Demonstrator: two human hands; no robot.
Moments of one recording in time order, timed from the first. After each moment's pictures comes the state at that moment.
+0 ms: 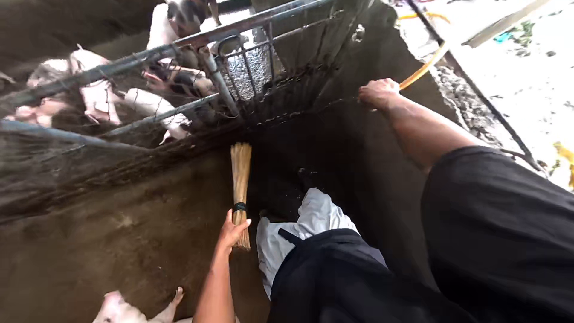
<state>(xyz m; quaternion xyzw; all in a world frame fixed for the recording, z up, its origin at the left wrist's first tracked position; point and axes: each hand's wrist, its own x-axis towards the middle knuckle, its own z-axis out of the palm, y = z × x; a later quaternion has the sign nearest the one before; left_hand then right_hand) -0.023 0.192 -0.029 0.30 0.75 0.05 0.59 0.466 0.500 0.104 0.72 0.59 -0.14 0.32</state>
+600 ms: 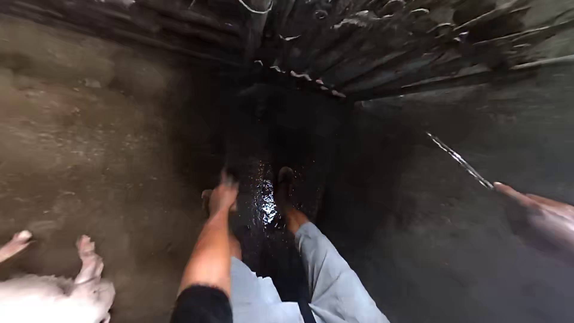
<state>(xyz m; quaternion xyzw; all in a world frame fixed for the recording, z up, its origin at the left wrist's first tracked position) 0.105 0.253 -0.446 0.20 0.81 -0.10 0.54 0.552 0.543 -0.069 0.61 0.61 -0.12 0.48</state>
